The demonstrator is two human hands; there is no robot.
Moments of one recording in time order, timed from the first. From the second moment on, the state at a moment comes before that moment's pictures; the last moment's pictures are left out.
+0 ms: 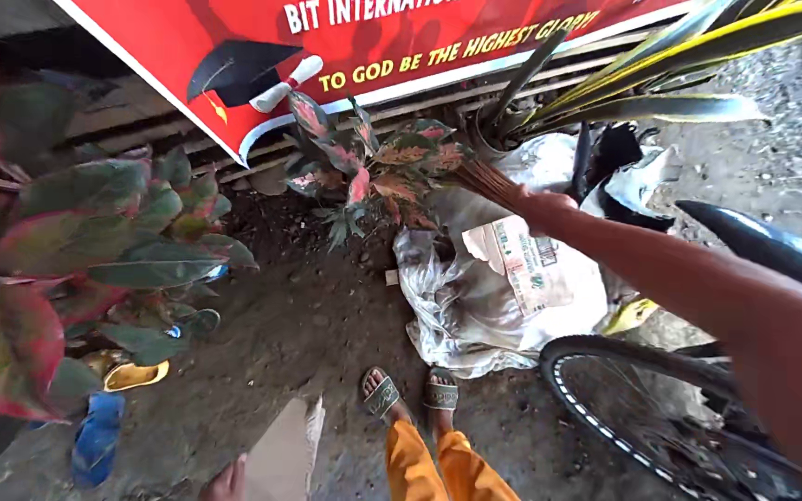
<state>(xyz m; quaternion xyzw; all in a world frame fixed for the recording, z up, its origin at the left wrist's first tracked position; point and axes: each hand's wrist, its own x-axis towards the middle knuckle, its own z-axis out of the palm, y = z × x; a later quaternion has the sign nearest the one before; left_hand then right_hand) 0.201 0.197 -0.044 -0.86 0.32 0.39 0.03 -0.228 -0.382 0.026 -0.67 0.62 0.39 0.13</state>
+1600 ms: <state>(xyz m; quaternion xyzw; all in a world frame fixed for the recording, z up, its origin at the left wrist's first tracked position) 0.357 0.032 -0.064 -0.90 0.25 0.26 0.22 -0.259 -0.150 0.173 -0.58 0.56 0.49 0.32</state>
